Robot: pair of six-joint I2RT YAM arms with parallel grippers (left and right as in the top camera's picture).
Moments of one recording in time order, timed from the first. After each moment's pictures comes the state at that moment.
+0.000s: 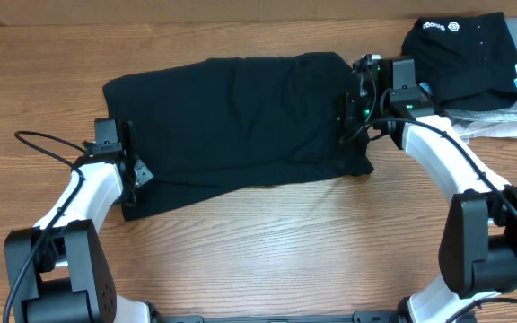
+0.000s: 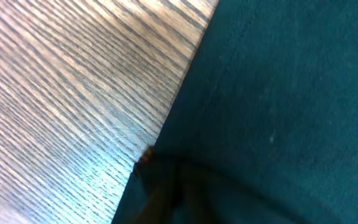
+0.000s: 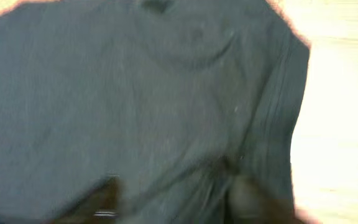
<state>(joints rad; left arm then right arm) 0.13 1.66 0.89 -0.52 -0.21 -0.53 0.12 1.81 1.25 -0.36 -0.27 0.09</state>
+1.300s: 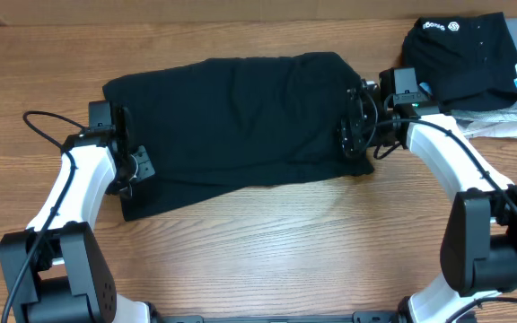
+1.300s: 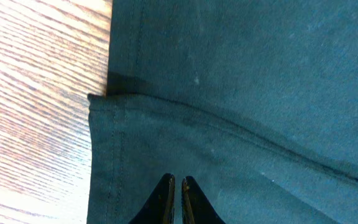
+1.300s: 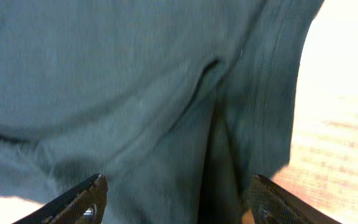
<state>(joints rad) 0.13 1.67 1.07 -0.79 -0.03 -0.31 0.09 1.82 1.25 -0.62 -0.27 -0.10</state>
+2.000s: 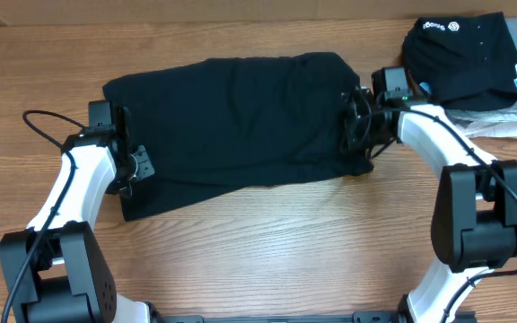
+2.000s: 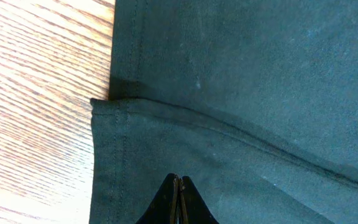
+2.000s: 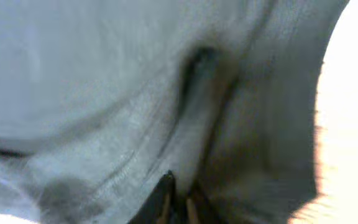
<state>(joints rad) 0.13 1.67 1.07 -0.79 -0.04 -0.30 0.09 1.95 1.37 -0.72 -0.32 -0.07</state>
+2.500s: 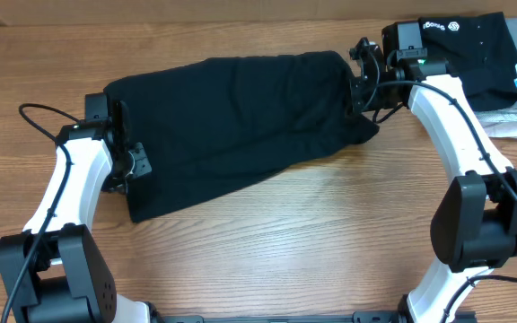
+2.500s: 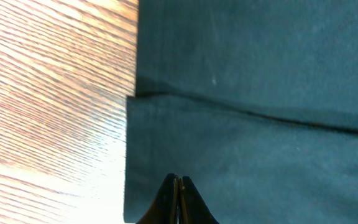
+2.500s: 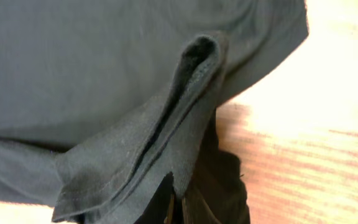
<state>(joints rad) 0.13 1.67 1.15 -0.90 -0.05 -0.29 0.09 1.95 1.65 -0.84 -0.33 -0.06</state>
